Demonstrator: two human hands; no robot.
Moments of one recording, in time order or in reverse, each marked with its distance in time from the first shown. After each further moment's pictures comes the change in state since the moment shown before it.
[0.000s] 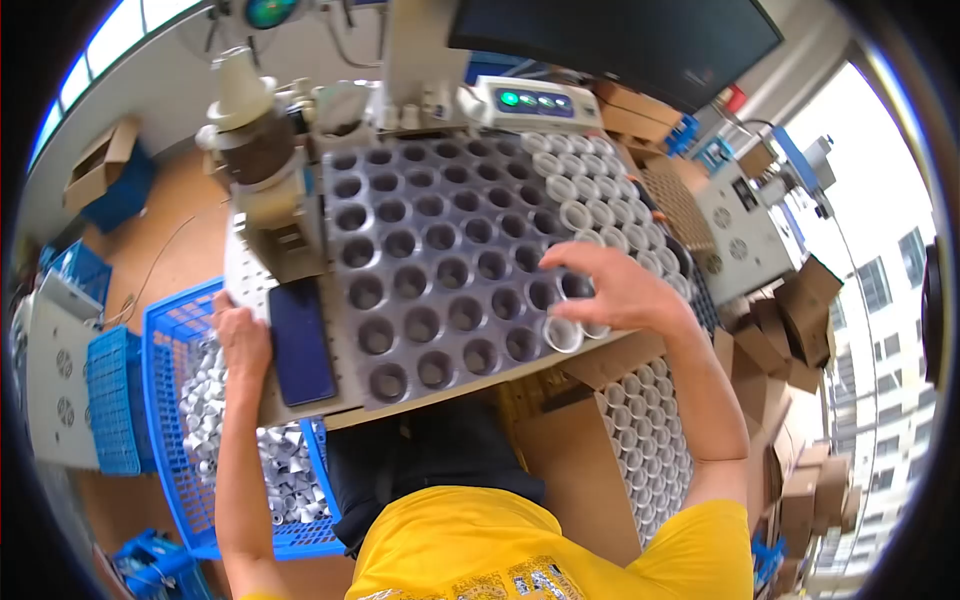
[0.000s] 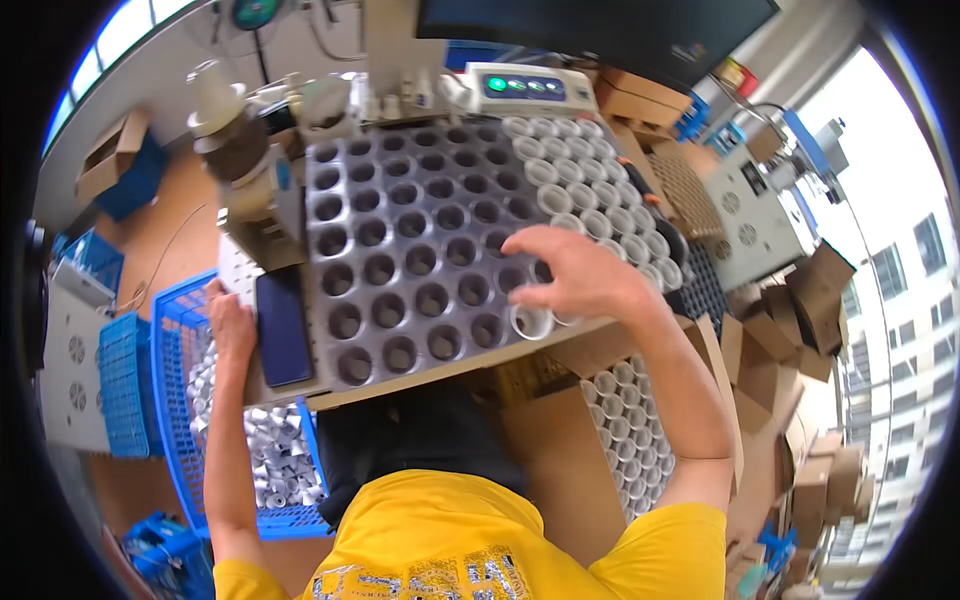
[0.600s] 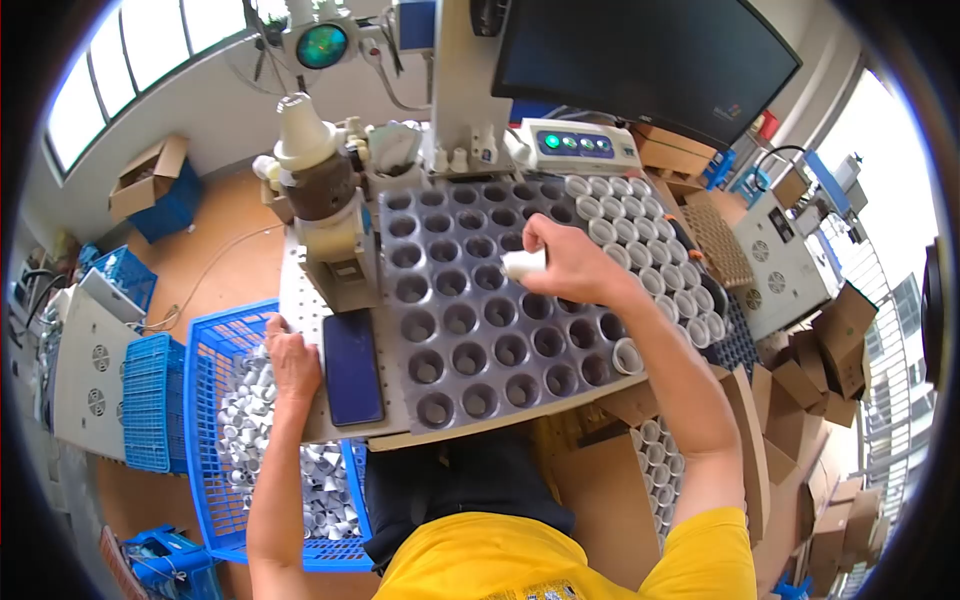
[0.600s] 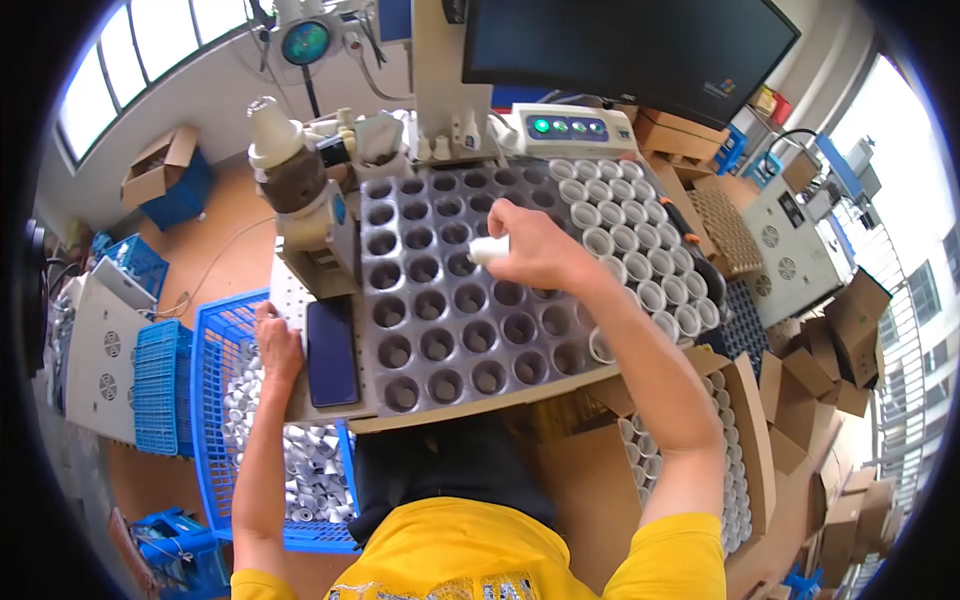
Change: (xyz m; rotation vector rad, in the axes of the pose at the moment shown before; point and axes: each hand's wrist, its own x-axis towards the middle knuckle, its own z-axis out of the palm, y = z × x) left_hand -0.003 0.002 -0.009 0.005 -0.018 -0.014; right_hand 0.103 -0.015 0.016 0.108 0.131 0.078
